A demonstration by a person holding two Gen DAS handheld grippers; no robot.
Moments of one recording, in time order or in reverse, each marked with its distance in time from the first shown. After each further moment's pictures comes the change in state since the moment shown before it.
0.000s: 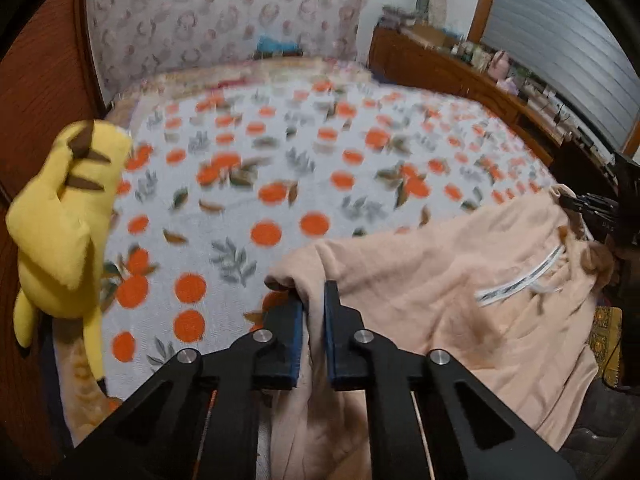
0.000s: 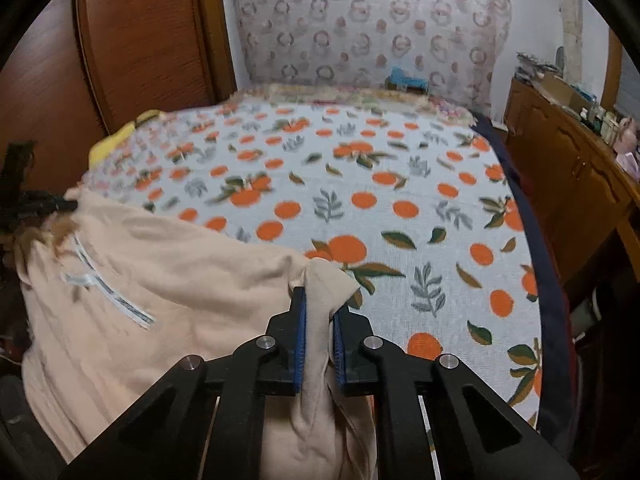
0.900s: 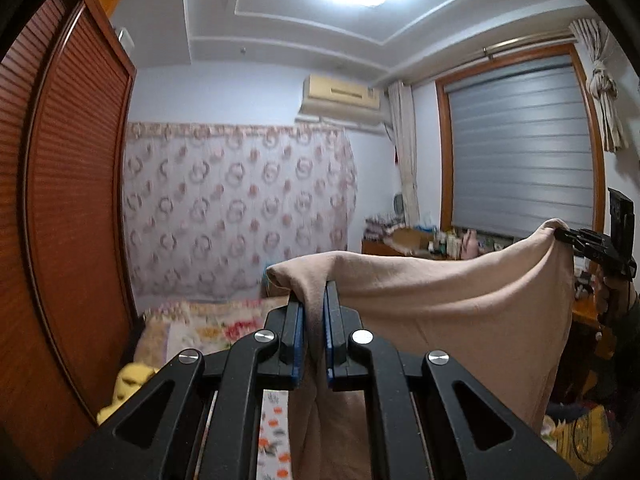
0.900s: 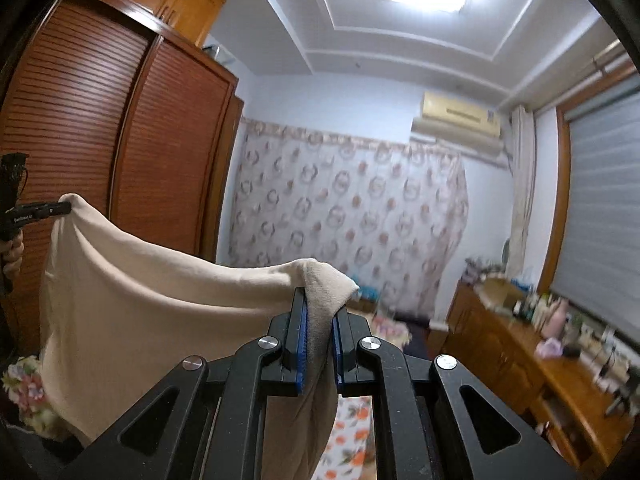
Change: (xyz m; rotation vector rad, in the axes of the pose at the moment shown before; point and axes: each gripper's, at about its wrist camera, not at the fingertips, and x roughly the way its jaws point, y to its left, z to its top) left arm -0.293 -0.040 0.116 0.093 -0.769 0.035; right arm -0.307 0.022 0.124 -0.214 -0.662 -0.200
